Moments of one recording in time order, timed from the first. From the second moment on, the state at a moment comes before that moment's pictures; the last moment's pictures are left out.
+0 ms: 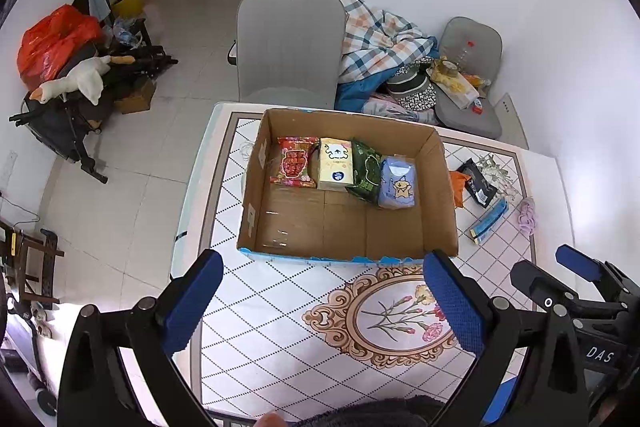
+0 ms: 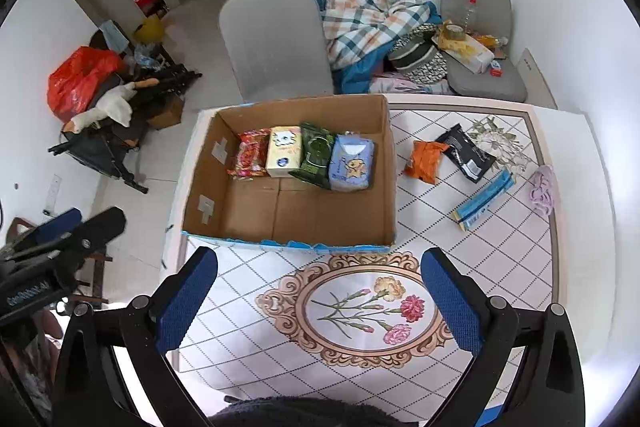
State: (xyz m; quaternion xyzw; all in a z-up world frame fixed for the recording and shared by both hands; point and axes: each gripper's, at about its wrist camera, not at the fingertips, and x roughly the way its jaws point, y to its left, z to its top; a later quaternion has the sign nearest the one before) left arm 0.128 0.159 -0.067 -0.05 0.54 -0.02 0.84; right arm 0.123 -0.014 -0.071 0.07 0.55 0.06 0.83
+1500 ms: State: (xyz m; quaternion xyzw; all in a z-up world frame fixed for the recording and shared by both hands) left arm 0.391 -0.161 -0.282 0.24 0.63 0.03 0.74; right arm 0.384 -0.253 -0.403 -0.02 0.71 0.08 0.70
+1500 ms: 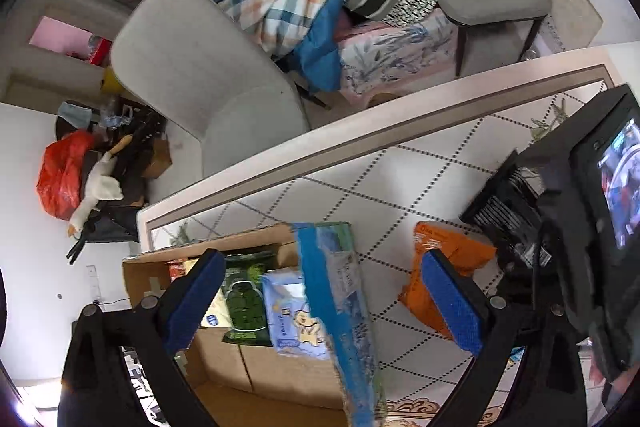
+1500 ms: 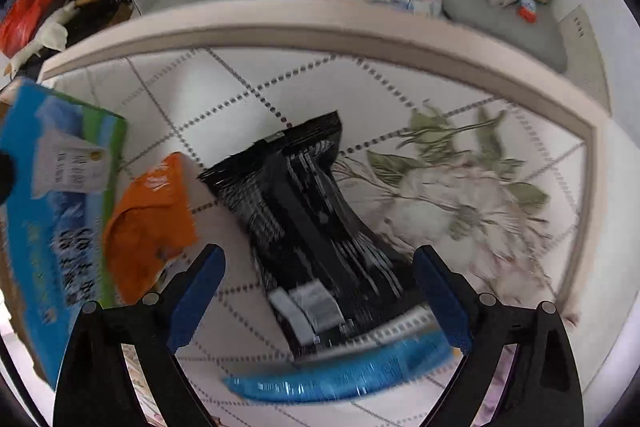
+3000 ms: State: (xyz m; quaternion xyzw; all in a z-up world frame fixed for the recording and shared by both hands) left arm 0.290 -0.184 -0.257 0.02 0.70 -0.14 0.70; right arm 0.277 -0.350 -0.284 0.17 0.68 -0.03 0.72
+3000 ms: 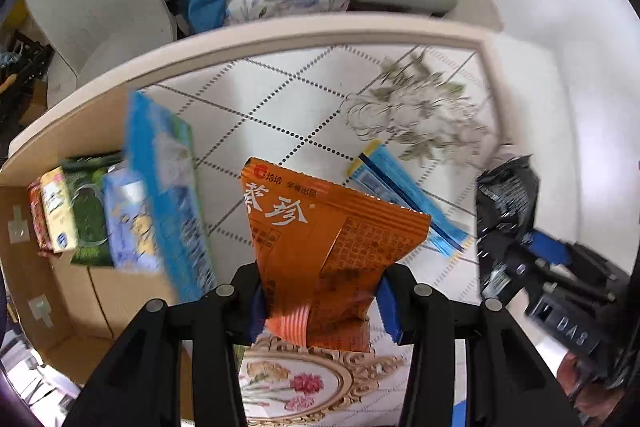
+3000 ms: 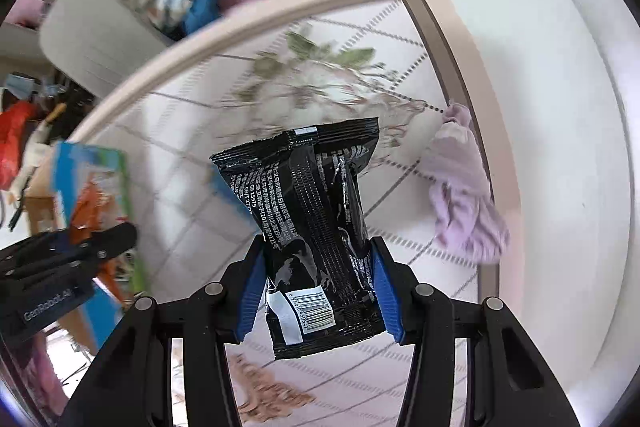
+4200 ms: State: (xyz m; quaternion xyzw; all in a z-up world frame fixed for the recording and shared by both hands) left arm 0.286 0.152 -0.311 -0.07 0.74 -0.07 0.66; right arm 0.263 0.031 -0.318 0.15 0.70 0.06 0.70
